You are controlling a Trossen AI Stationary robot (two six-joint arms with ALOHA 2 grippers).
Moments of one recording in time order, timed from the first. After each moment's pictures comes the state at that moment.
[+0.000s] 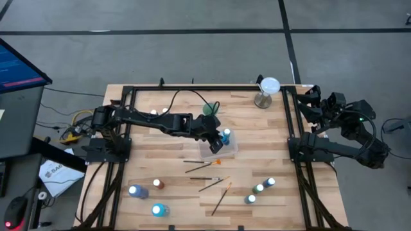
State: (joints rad) left arm -0.02 1.79 1.43 -0.38 -0.21 -0.51; right arm -0.34 0.17 0.65 -0.05 -0.12 0.26
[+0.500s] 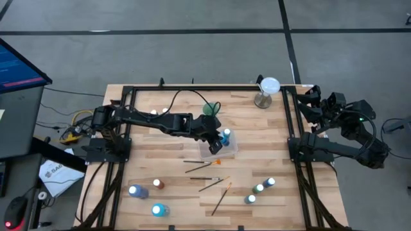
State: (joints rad) left arm -0.02 1.79 1.43 -0.38 -0.18 -0.45; right arm -0.34 0.17 0.65 -0.05 -0.12 0.26
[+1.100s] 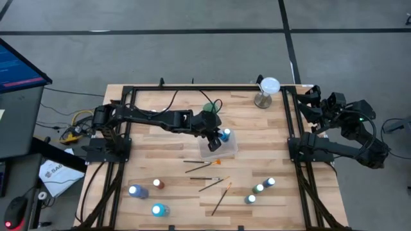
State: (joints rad) left arm 0.02 1.81 1.43 -0.38 -0.16 -0.34; right arm -0.34 0.17 0.65 -0.05 -0.12 0.26
